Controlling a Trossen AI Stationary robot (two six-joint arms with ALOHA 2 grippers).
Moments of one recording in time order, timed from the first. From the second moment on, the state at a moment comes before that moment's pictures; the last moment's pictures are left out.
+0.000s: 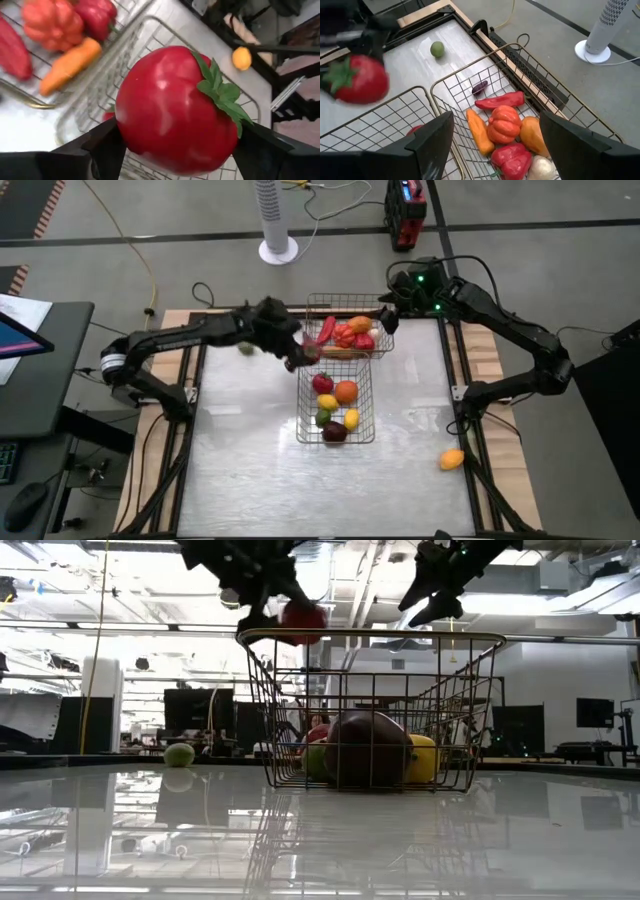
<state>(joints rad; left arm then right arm) 0.39 1.47 1.24 -0.48 0.34 -0.42 -0.66 1.28 1.32 -0.65 -0.18 0.03</state>
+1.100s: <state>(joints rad) 0.61 1.36 0.97 -0.79 -0.07 -0.49 -0.61 1.27 1.32 -0.67 -0.19 0.01</state>
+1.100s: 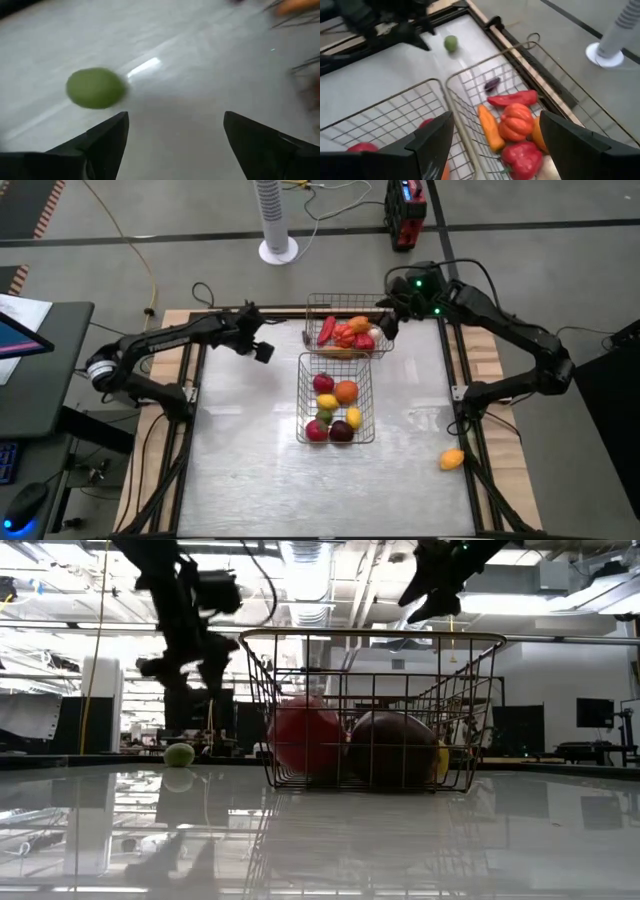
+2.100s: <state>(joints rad) 0.73 1.64 0.97 -0.73 -0.31 -0.44 -0.51 1.28 1.32 -0.67 -0.18 -0.01</state>
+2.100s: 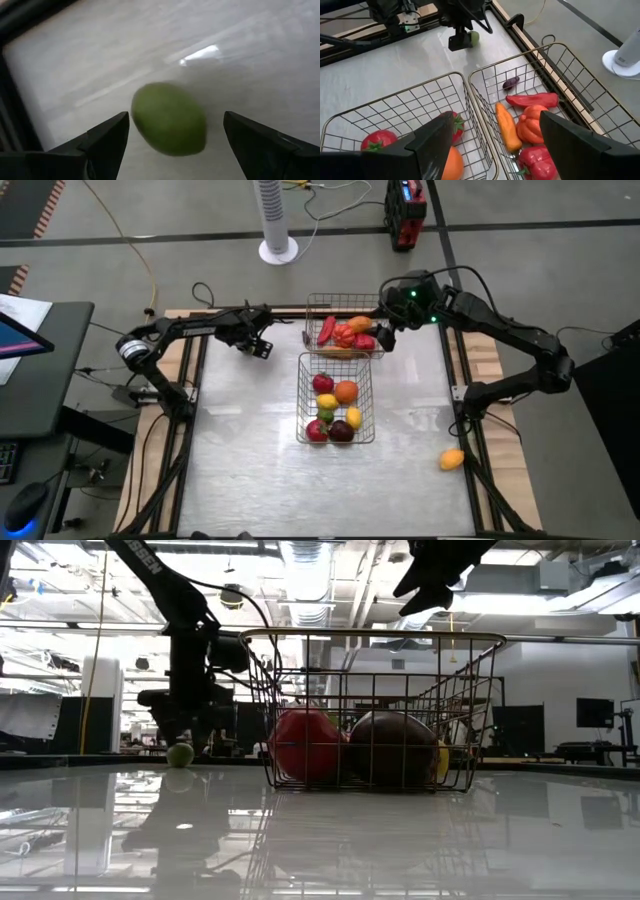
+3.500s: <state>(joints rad) 0.62 1.52 1.25 -0.68 0.57 -0.41 -0.57 1.28 1.32 -0.66 -0.18 -0.03</state>
